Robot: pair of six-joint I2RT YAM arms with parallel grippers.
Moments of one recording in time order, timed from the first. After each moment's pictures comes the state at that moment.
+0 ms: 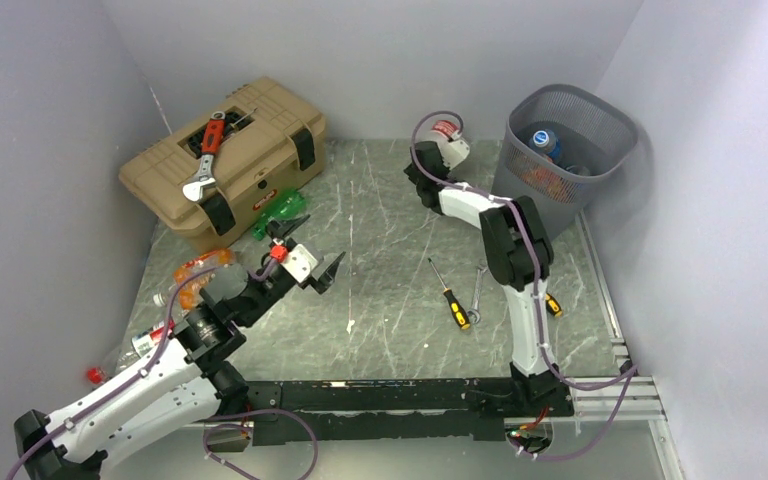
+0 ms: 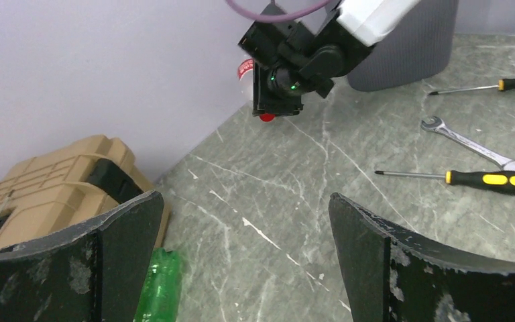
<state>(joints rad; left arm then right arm) -0.81 0.66 0.57 0.18 -0.06 0.38 0.40 2.26 1.61 0.09 0.51 0.96</state>
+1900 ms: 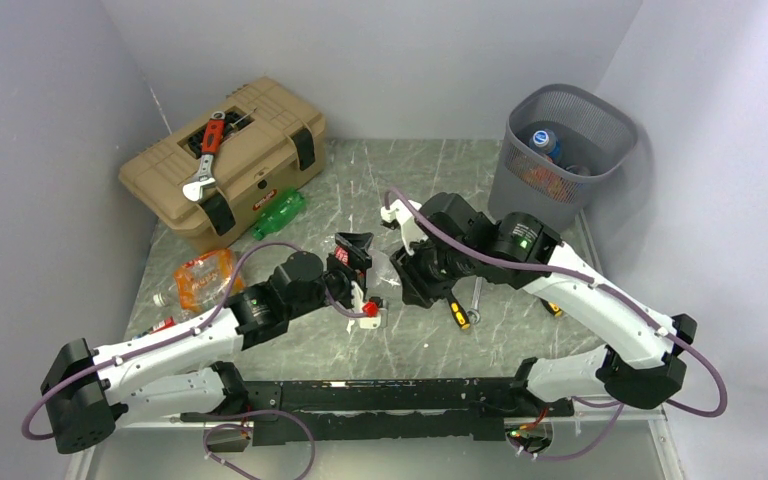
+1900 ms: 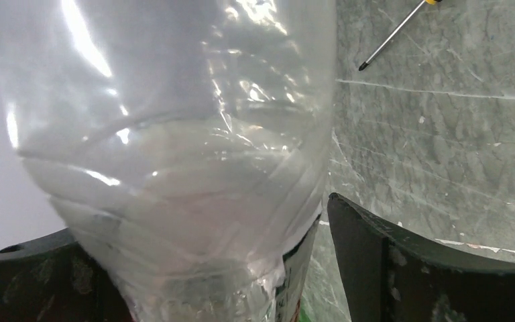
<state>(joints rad) -0.98 1.01 0.67 0.06 0.03 1.18 0.99 1.28 1.57 -1.20 -0.09 0.19</state>
